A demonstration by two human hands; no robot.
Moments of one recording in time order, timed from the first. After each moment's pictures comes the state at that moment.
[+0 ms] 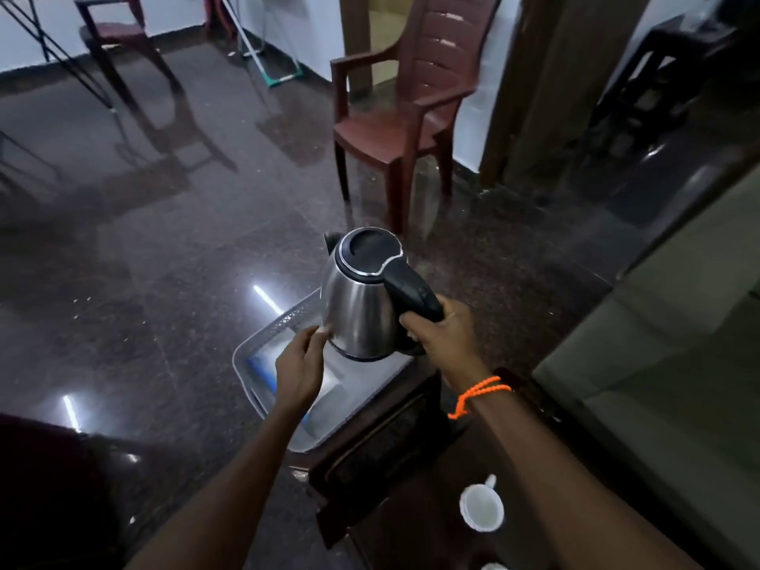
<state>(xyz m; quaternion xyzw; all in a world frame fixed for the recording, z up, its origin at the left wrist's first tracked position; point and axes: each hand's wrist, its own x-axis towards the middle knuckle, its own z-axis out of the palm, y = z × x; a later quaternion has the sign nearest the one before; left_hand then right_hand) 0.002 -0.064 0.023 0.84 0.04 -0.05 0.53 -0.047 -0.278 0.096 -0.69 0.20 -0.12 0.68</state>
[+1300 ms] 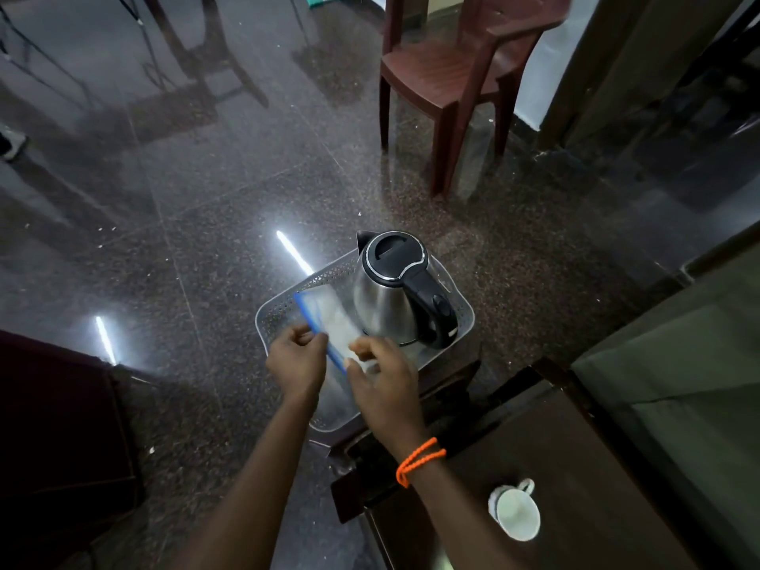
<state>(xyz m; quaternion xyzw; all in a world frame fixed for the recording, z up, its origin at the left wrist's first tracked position) 0.018 -0.026 -0.038 0.79 0.31 0.02 0.53 -0.055 -0.144 -0.006 -0.83 0.08 -0.10 0.54</state>
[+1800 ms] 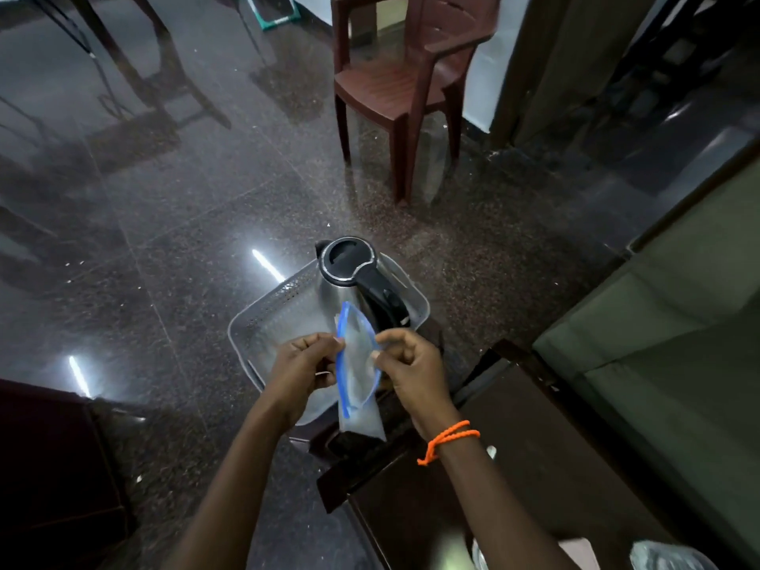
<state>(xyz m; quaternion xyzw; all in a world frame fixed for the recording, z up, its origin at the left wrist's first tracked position) -0.024 -0.052 0.034 0.66 0.12 -0.26 0.69 -0.089 -0.219 0.038 -0.65 0.24 -0.01 0.72</state>
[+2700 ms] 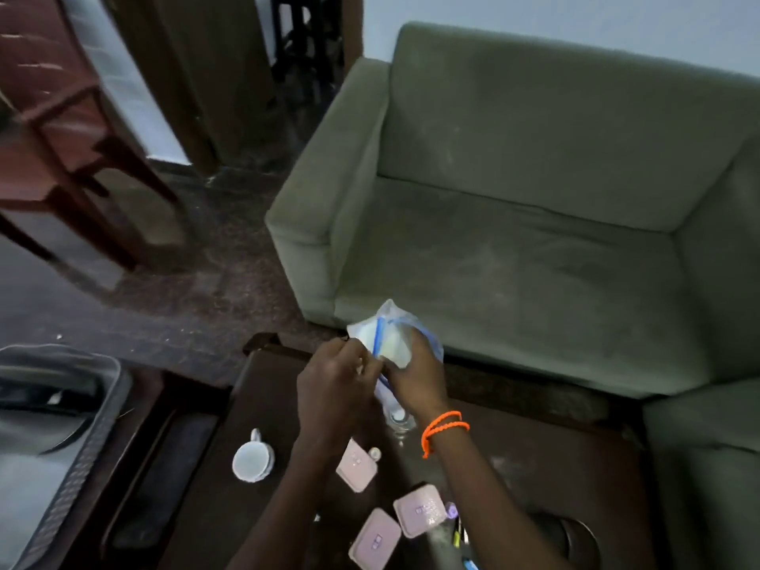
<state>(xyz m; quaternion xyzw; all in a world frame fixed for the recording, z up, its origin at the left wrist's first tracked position) -0.335 -0.402 0.104 0.83 -0.43 -0.04 0.36 -0.429 -0.488 0.091 -0.65 0.55 -0.18 0.48</state>
